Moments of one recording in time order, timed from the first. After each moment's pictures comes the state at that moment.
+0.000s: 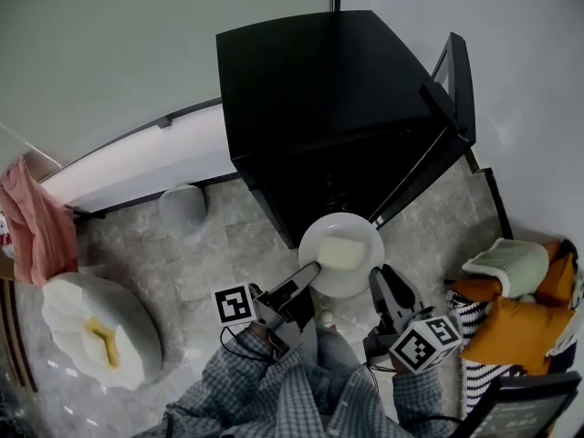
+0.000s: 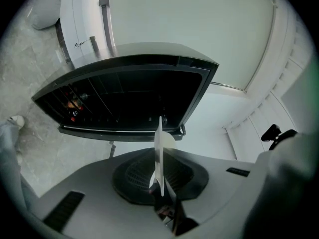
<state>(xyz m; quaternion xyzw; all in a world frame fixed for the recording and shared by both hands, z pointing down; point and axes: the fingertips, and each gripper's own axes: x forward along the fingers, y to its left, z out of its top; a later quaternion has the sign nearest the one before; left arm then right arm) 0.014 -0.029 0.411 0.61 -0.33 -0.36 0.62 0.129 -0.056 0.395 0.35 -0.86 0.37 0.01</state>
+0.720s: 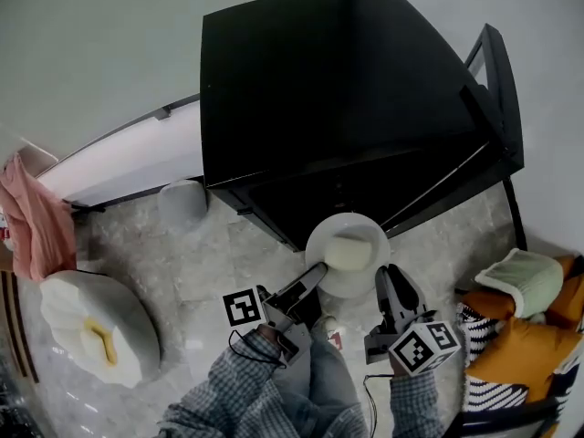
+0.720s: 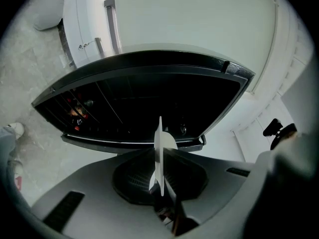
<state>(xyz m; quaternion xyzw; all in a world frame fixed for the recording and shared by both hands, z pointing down) 0.000 -0.083 0.481 0.59 -0.36 -0.37 0.62 0.115 -0.116 0.470 0.37 -0.85 0.38 0.01</state>
